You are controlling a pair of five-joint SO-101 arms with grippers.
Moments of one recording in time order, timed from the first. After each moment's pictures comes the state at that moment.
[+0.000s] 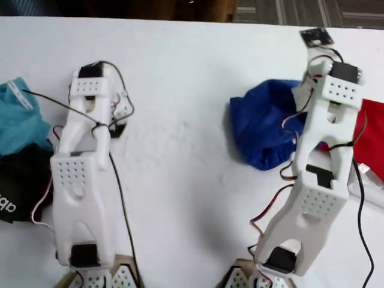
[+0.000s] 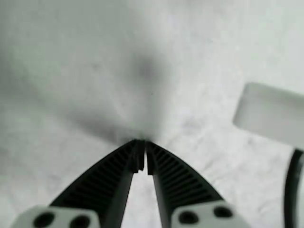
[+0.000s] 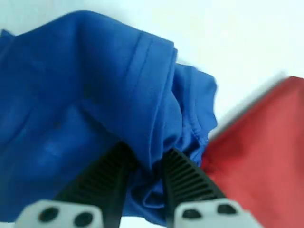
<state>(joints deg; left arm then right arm) -12.2 52.3 -40.5 91.5 23.9 16.6 32.2 -36.6 82.6 29.8</state>
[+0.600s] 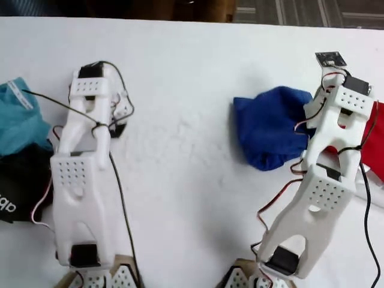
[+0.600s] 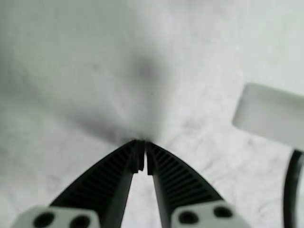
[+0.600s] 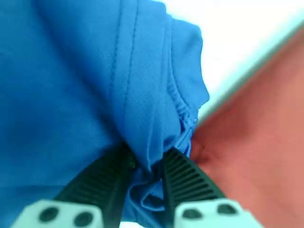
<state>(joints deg) -12.2 52.3 -40.4 91.2 23.9 22.1 40.6 -38.0 82.5 29.8</state>
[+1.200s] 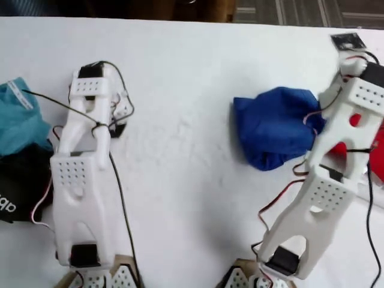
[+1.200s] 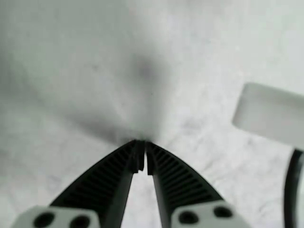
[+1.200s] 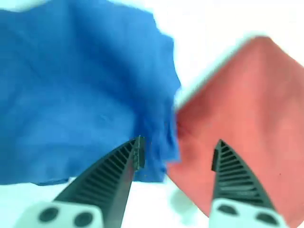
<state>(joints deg) -12.2 52.3 -40.4 91.2 23.4 20.9 40.6 -60.0 100.0 33.8</state>
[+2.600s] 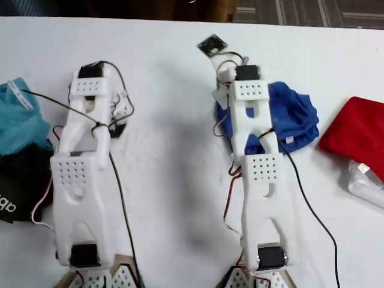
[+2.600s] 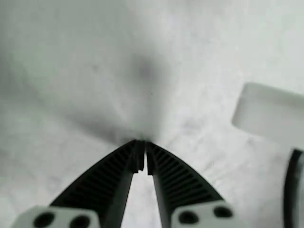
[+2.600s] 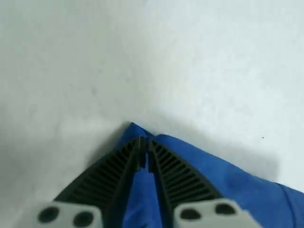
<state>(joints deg) -12.2 52.3 -40.4 91.1 23.4 -9.3 68.2 -78.6 84.3 34.0</state>
